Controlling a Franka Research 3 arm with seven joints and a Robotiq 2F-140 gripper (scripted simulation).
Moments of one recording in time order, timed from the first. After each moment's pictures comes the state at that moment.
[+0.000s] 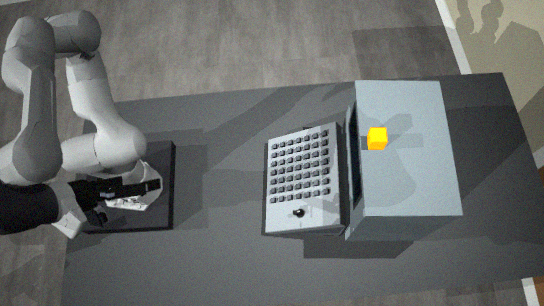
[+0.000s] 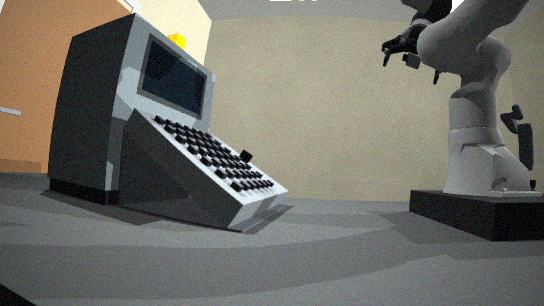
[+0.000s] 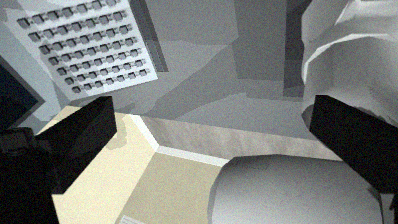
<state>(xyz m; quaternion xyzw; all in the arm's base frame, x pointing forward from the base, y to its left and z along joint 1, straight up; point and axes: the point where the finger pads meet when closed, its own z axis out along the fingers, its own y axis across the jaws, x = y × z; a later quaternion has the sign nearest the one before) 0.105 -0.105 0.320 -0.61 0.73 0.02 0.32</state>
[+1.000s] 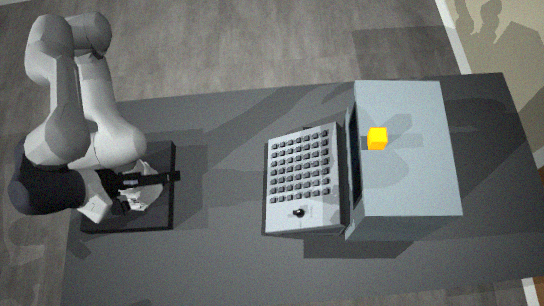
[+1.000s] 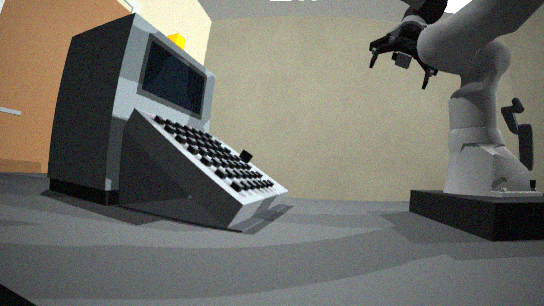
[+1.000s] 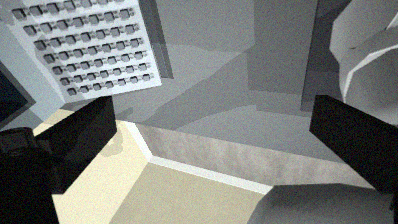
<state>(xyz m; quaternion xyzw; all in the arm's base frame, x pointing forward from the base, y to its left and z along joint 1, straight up) 0.152 -0.082 0.296 -0.63 0.72 -0.01 0.30</state>
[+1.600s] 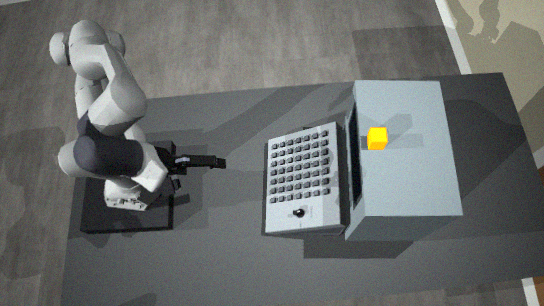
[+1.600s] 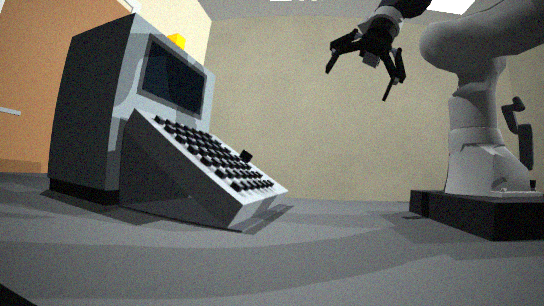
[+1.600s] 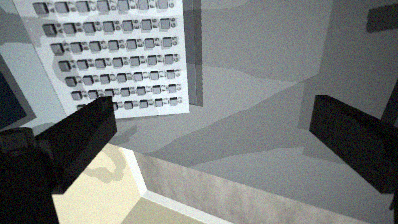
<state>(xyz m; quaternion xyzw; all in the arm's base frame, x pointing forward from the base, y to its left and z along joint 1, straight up) 0.273 -0.048 0.248 -0.66 0.71 -0.08 0.25</state>
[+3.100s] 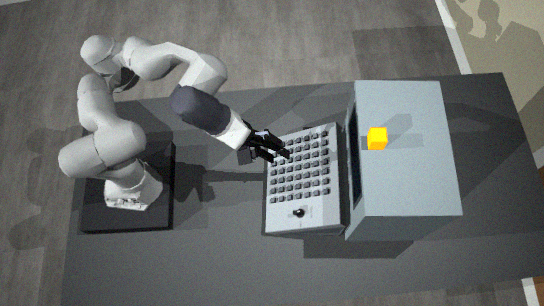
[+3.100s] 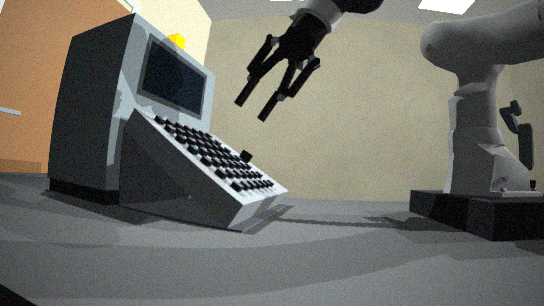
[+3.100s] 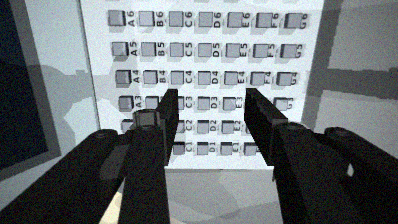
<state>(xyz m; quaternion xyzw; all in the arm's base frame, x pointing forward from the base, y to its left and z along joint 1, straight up) 0.489 0.001 0.177 -0.65 0.71 -0.20 0.18</state>
